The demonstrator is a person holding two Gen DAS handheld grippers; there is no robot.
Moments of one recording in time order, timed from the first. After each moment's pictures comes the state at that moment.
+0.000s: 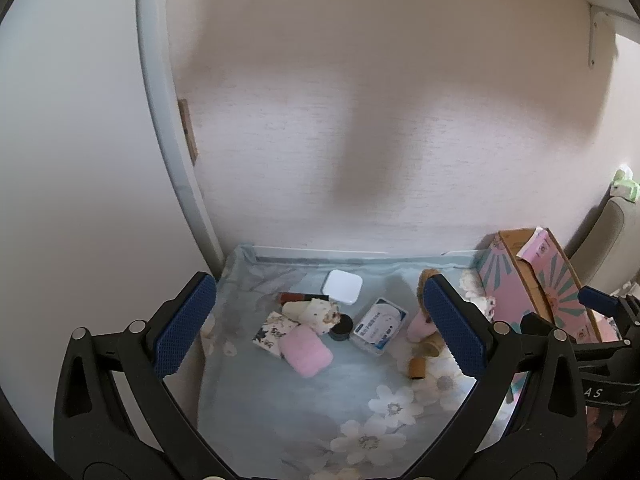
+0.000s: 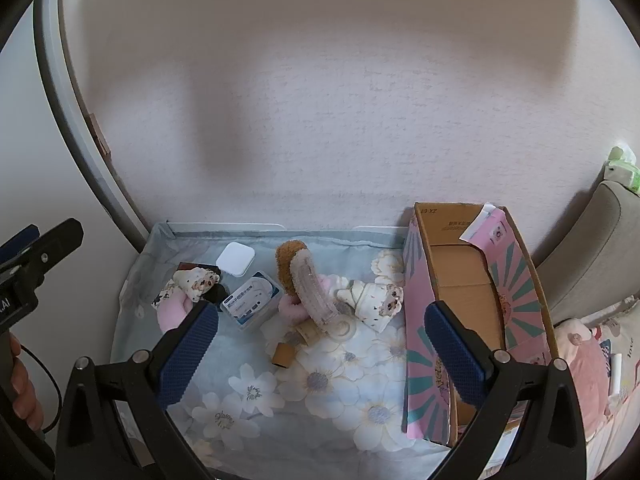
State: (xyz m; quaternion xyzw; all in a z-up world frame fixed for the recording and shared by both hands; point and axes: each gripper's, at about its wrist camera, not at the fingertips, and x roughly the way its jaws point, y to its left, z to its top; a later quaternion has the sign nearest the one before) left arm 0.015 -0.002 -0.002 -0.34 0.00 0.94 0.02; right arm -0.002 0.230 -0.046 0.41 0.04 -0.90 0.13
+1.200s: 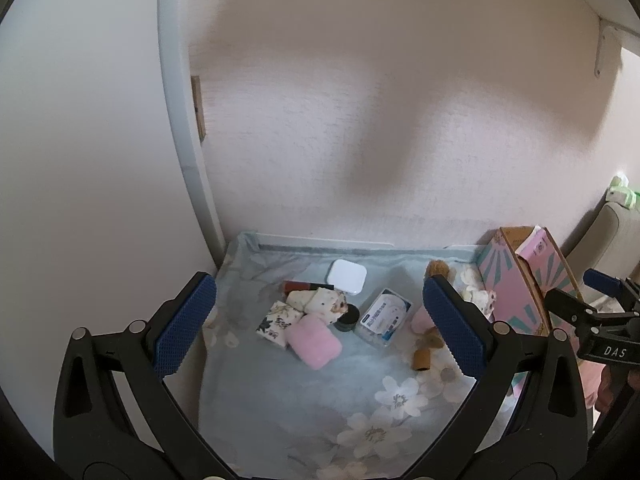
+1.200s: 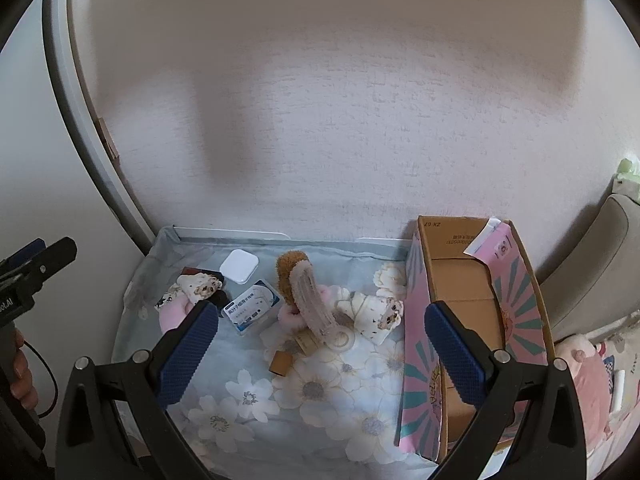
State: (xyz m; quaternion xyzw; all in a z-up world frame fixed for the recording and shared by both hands) left arm 0.014 -0.028 -0.014 -0.35 -0.03 0.94 0.03; right arm -0.010 0.242 -0.043 0.40 0.04 -0.90 0.16
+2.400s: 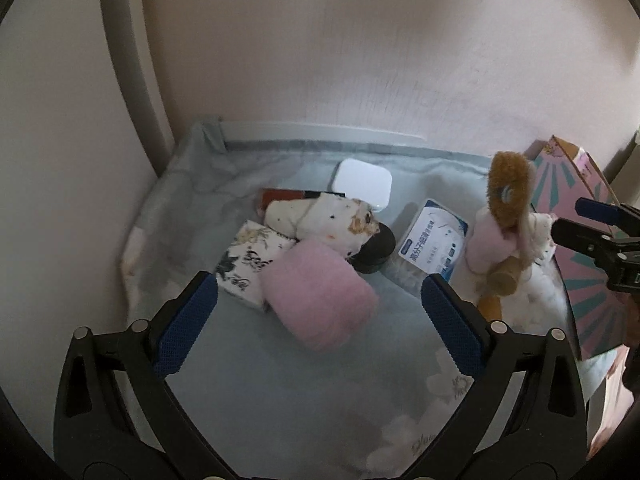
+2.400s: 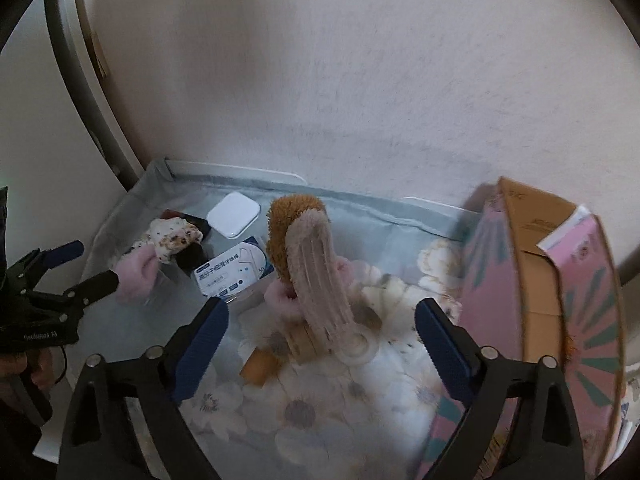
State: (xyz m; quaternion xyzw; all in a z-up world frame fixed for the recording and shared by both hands) left arm -0.043 -0.023 -0.190 -0.45 -0.03 0.89 0.06; right arm -0.074 0.212 -0.158 0.45 0.10 -0.86 0.24
